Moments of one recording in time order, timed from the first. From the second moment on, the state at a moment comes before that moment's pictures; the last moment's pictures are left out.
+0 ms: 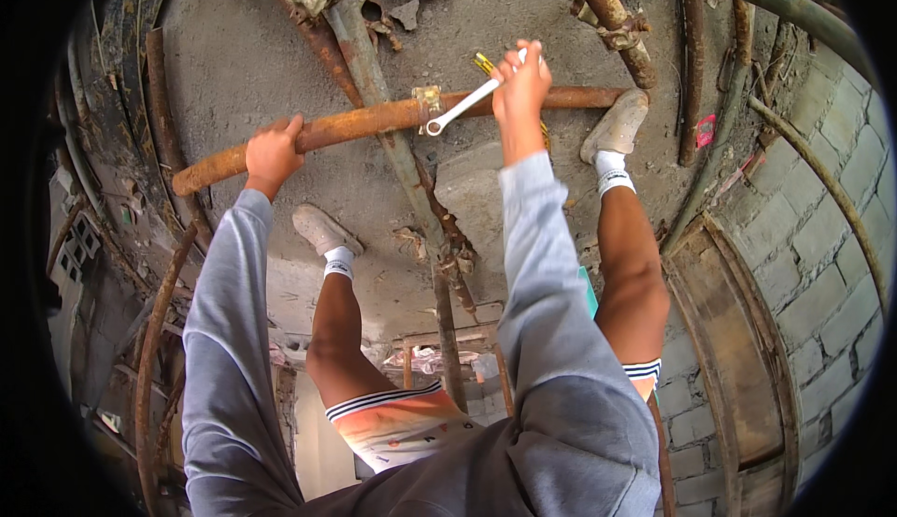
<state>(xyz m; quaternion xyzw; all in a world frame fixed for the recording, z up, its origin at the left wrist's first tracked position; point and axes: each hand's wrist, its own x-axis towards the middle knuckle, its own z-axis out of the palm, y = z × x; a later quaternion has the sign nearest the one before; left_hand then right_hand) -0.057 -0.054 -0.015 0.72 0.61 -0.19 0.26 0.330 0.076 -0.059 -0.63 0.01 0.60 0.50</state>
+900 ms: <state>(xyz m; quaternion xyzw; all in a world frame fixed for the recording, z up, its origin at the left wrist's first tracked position) -0.050 -0.044 -0.019 0.71 0.61 -0.23 0.26 0.322 -0.201 0.009 -0.87 -0.19 0.39 0.22</state>
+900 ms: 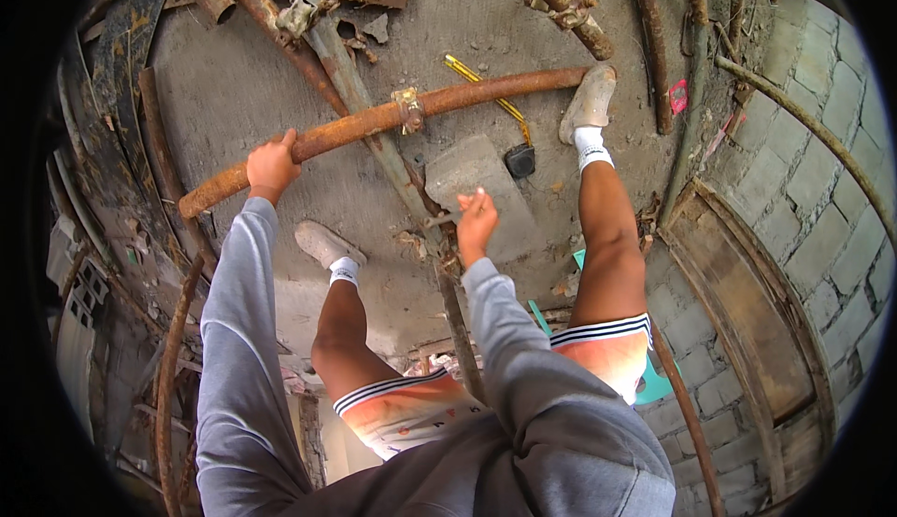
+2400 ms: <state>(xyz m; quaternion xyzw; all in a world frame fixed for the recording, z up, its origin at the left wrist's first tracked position) -0.050 -0.042 -0.021 0.71 0.61 -0.25 0.27 0.274 -0.081 0.059 -0.73 -0.42 0.45 -0.31</state>
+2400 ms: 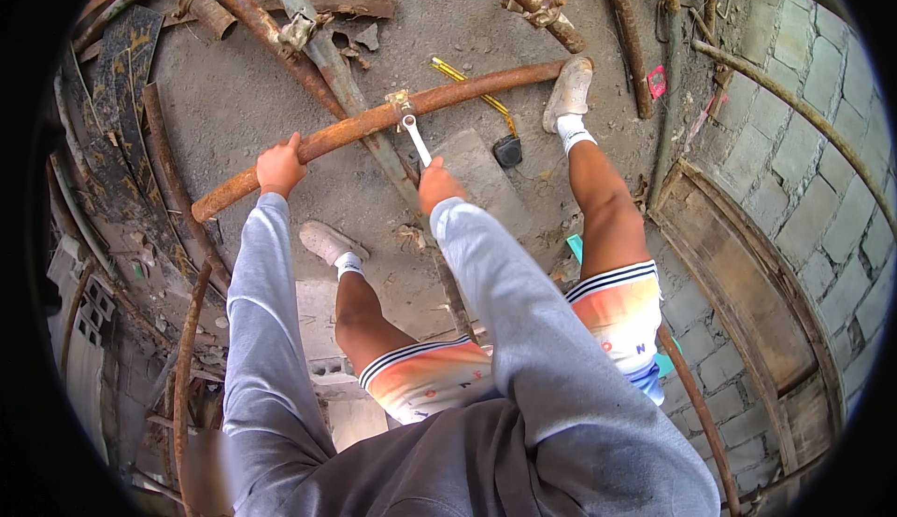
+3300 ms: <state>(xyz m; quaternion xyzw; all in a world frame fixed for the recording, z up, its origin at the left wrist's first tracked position) -0.053 -0.047 -0.020 0.73 0.61 -0.20 0.24 0.346 -0.063 0.082 -0.51 -0.73 0.31 -0.33</state>
